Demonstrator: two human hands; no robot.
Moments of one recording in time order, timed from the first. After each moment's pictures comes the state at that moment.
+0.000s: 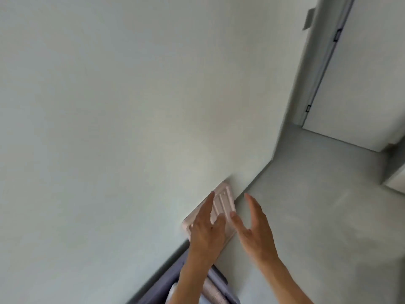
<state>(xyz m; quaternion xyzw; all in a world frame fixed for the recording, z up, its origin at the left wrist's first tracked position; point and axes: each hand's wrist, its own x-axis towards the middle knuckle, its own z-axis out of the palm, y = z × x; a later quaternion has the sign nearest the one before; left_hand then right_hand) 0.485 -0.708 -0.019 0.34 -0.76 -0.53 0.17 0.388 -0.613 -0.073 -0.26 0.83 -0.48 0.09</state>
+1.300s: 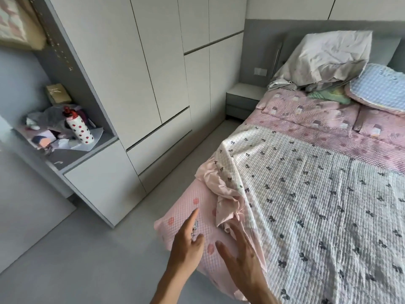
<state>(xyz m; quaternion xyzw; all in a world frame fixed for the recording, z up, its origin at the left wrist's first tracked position) -0.184 -0.061 -0.028 -0.40 -0.76 -0.42 -0.29 -0.033 -0.008 -0.064 0.47 0.74 -0.40 -0.26</state>
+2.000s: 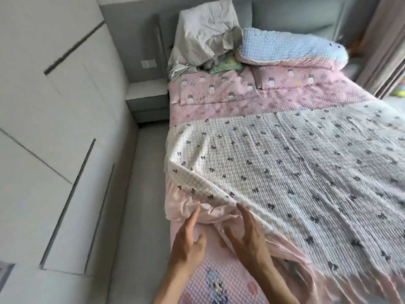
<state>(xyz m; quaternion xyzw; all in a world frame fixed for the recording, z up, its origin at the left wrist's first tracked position) -0.421 0.196 -0.059 -0.64 -0.60 -0.23 -0.43 -0.255 0.160 -0.084 0.69 0.54 -0.29 -0.39</state>
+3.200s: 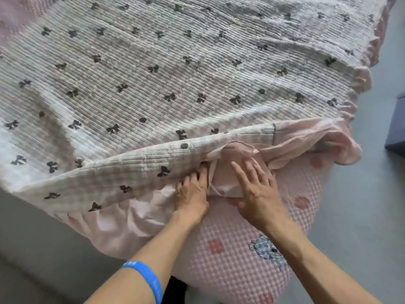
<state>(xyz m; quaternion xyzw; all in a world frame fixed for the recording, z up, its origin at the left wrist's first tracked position) -0.357 0.441 -0.437 -0.95 -0.16 0.25 -0.10 -0.308 0.270 -0.415 0.95 0.27 -0.18 -0.06</state>
